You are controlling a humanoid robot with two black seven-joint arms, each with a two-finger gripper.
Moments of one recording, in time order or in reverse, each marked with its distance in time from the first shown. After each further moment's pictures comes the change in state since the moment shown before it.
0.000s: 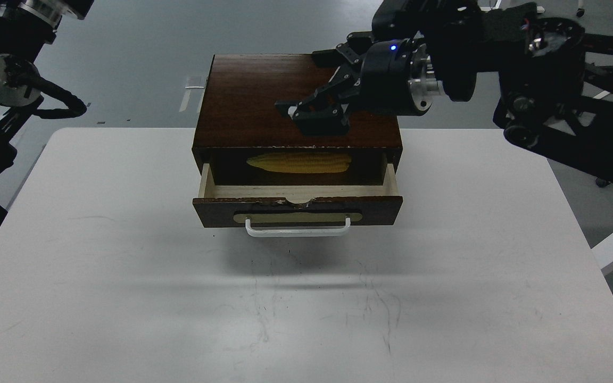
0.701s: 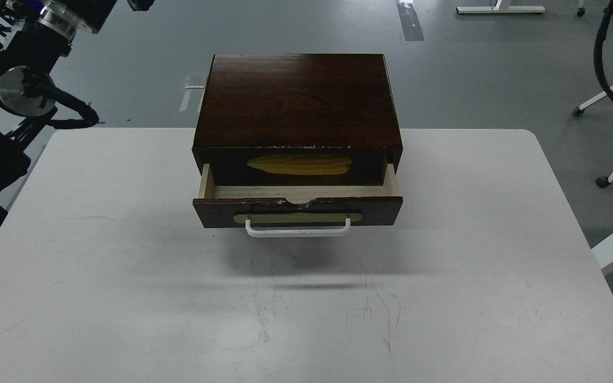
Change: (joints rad) left arm 0.024 -0.030 0.014 0.015 -0.003 0.003 -0.002; right arm -0.056 -0.142 0.122 -0.563 1.393 -0.061 0.007
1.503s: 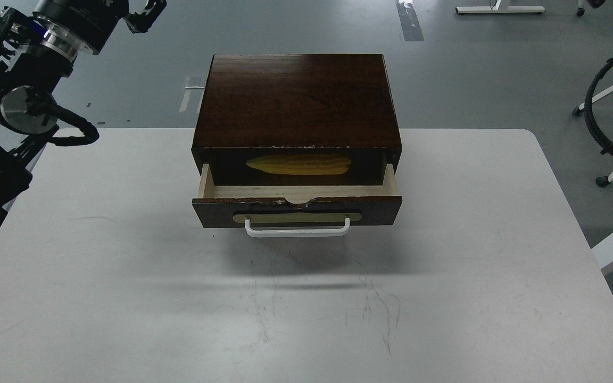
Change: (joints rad) left arm 0.059 0.002 -0.009 0.011 -0.009 0.001 -0.001; right arm -0.303 0.009 0.169 -0.147 0.691 0.009 0.018
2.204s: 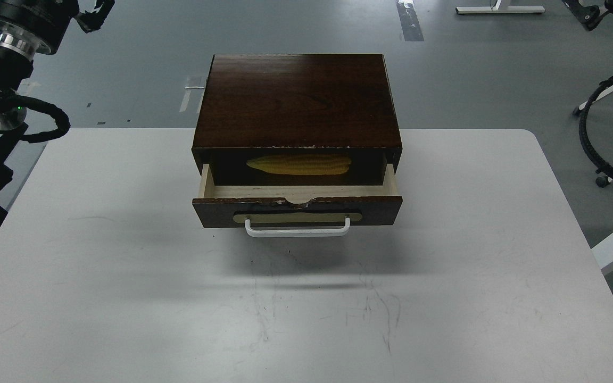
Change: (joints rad) left arm 0.011 -0.020 -0.070 0.211 -0.044 -0.016 0.041; right arm -0.080 0.018 0.000 -0.007 -0.001 0.084 0.037
